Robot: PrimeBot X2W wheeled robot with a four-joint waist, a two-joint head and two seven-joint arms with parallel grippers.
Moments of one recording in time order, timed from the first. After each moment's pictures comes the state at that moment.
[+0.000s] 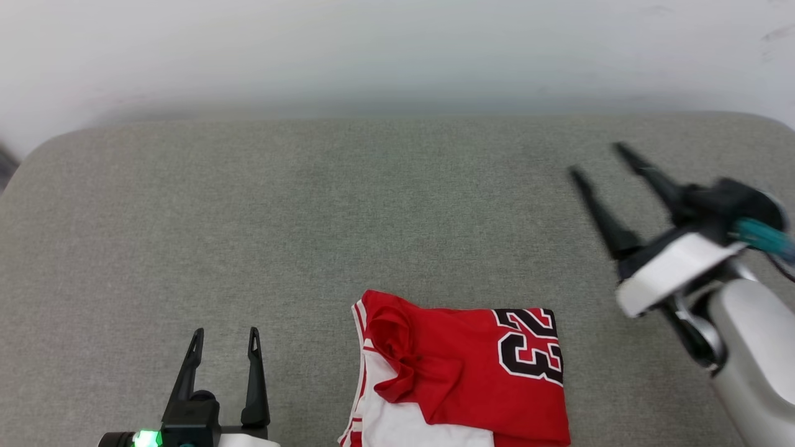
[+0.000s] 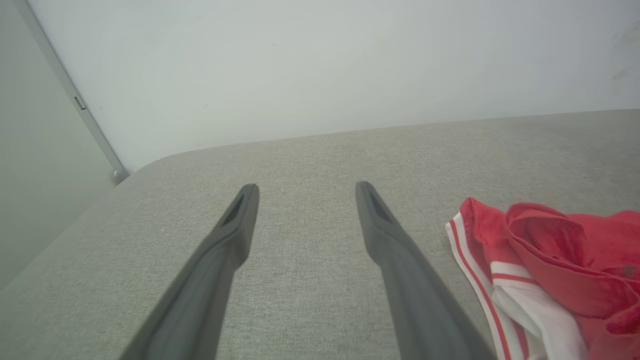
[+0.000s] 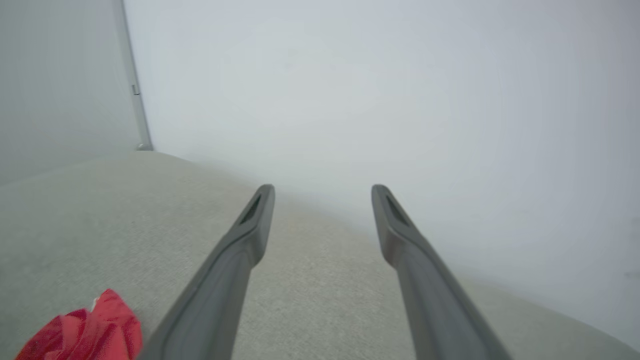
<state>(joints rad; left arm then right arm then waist) 0.11 0.09 -0.08 0.02 -0.01 0.12 -0.26 -0.54 -0.42 0.49 0.33 0.45 0.13 -0.19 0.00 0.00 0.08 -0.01</state>
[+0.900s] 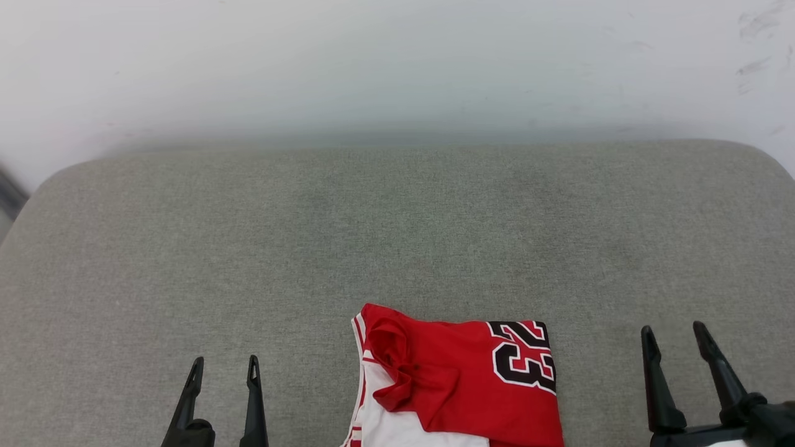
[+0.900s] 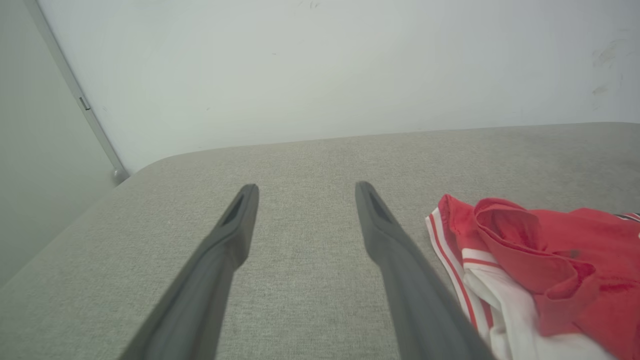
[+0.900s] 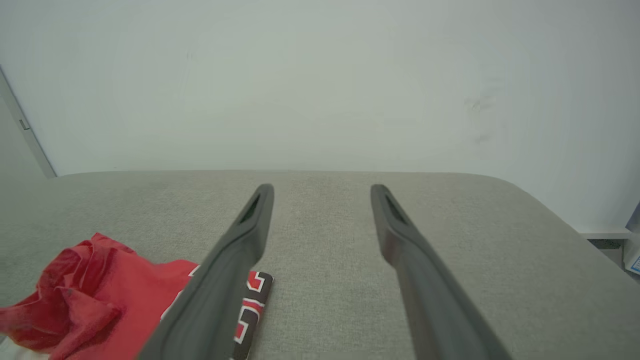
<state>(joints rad) 0.20 0.08 -0.07 -0.02 -0.03 0.11 -0.26 0.17 -0.07 -0.05 -0.05 0.11 0.13 -0.26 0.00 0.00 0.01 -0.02</state>
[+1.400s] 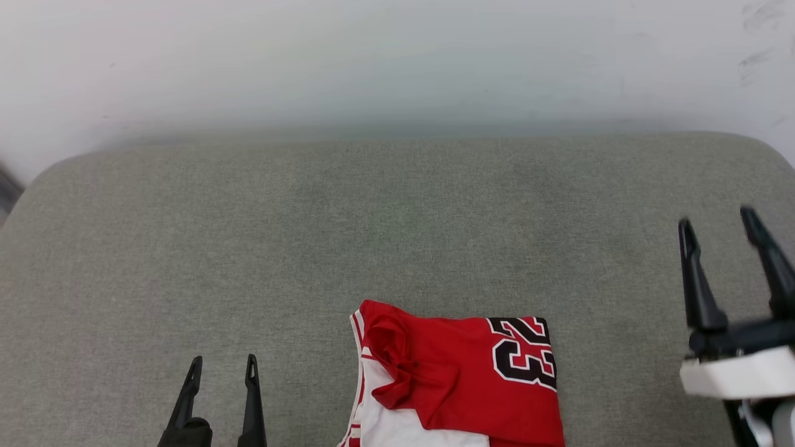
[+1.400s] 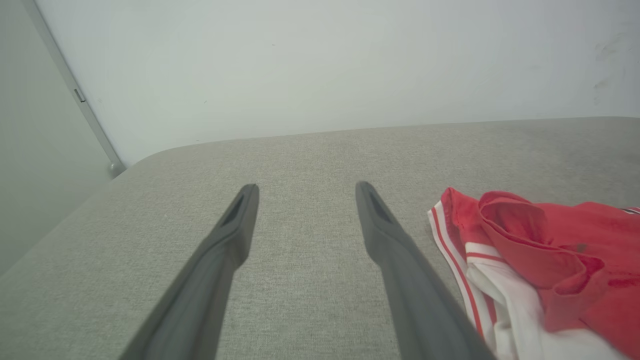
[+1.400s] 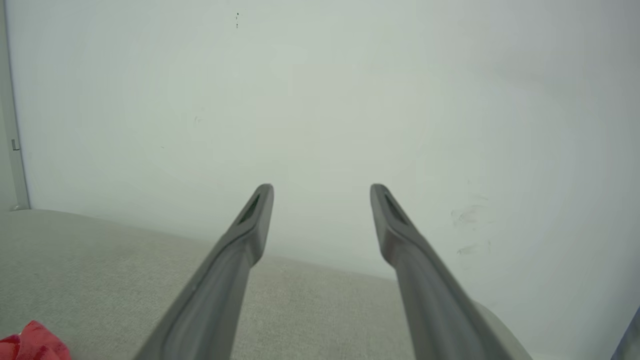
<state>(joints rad) 0.20 0.08 -0.06 -0.01 -0.03 0.09 -0.26 -0.04 -0.20 -0.04 -0.09 0.09 0.13 -0.26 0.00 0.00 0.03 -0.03</state>
